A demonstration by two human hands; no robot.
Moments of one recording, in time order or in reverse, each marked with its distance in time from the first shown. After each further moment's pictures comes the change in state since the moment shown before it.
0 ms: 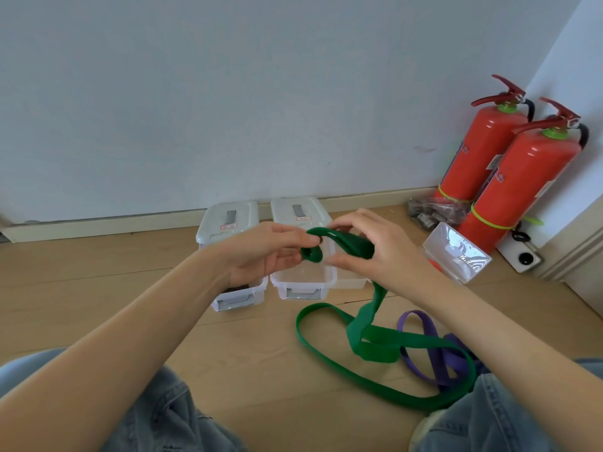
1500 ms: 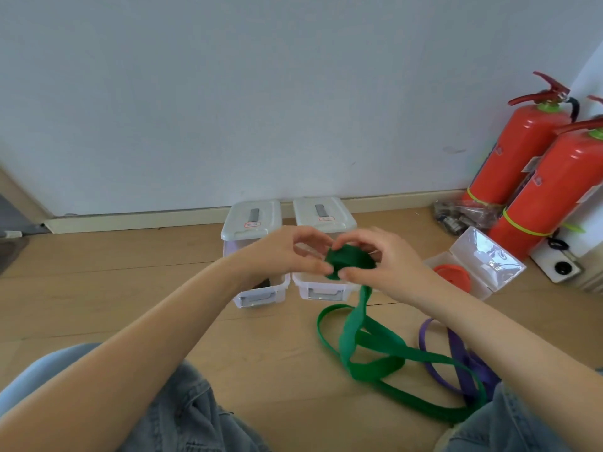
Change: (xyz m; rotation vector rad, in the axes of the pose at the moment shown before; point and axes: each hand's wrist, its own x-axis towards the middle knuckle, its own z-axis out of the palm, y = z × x) left_hand -0.010 -0.013 -0.016 0.479 0.098 0.110; right_hand 0.009 -0.019 0.021 0.224 -0.137 0.196
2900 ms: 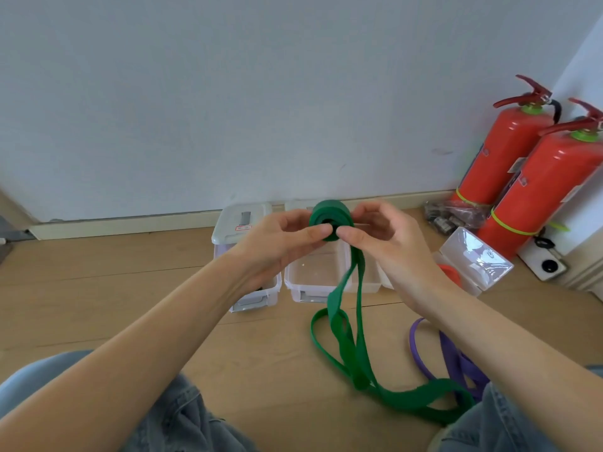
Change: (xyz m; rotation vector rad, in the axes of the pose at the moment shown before) left_hand 0.005 0.014 0.009 -0.526 0.089 0.143; right_hand 0.002 -0.004 -0.008 0.515 0.301 -0.039
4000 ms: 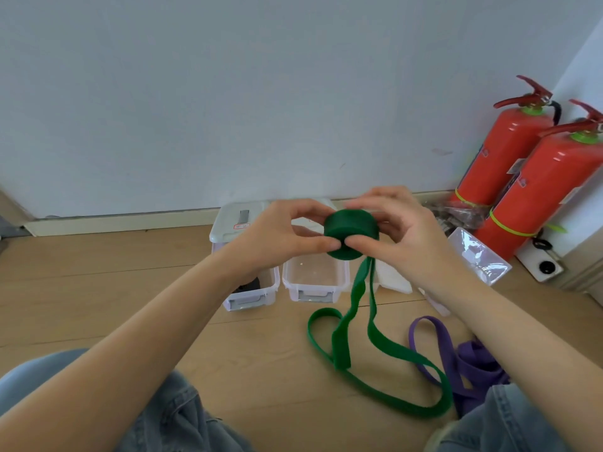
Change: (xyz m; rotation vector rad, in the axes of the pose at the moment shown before) left_hand -0.007 0.016 0.005 0.437 -0.011 0.120; right_hand -0.003 -0.015 -0.017 -0.321 -0.121 -0.172
